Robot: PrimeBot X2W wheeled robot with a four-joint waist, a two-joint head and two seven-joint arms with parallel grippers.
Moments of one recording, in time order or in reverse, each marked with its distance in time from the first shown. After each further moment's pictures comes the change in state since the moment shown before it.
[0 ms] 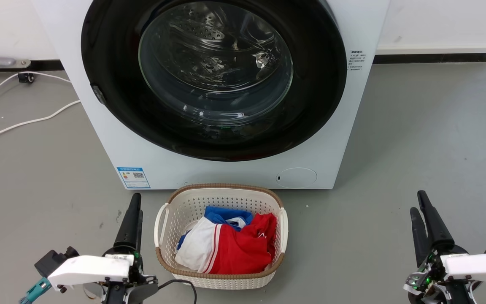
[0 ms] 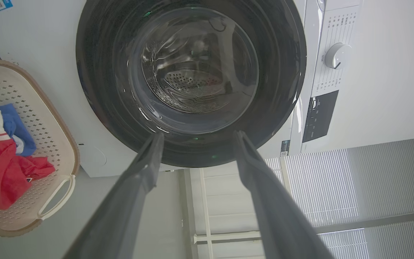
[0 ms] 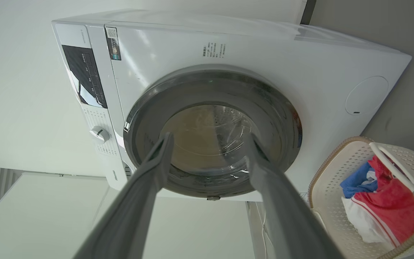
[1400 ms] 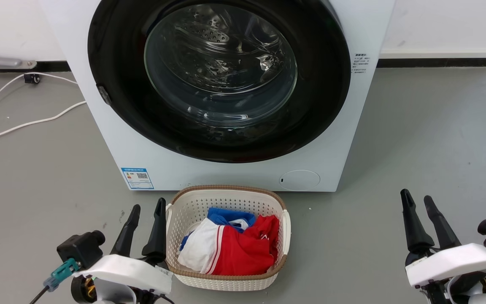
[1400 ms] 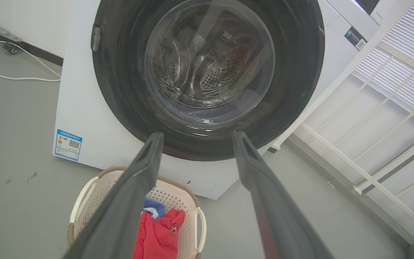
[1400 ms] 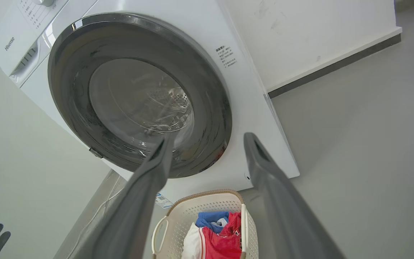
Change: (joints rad) left arm 0.006 0.025 -0.071 0.006 0.860 -0.001 -0.134; right arm 0.009 -0.017 0.005 -0.075 -0.922 0.000 -0.044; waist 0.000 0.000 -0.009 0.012
